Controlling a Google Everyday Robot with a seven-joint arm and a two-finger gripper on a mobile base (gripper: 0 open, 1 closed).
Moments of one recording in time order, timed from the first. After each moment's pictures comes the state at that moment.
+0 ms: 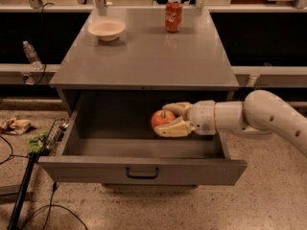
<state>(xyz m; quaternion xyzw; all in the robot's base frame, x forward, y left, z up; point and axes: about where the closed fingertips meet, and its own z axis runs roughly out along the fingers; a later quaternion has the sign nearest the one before) 0.541 -0.040 0.764 -0.46 0.67 0.36 0.46</state>
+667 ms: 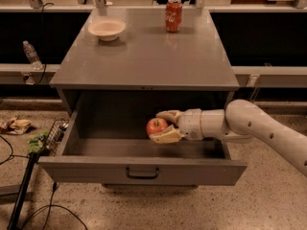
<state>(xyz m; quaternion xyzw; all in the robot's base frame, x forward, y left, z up) 0.566 -0.025 0.696 -0.50 0.66 0.33 0.46</state>
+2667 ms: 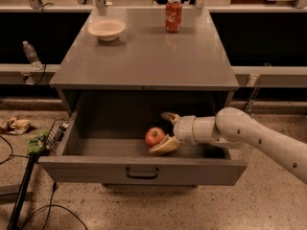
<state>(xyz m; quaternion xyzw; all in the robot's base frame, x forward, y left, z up) 0.582 -0.021 0.645 -0.52 0.68 0.27 0.45</state>
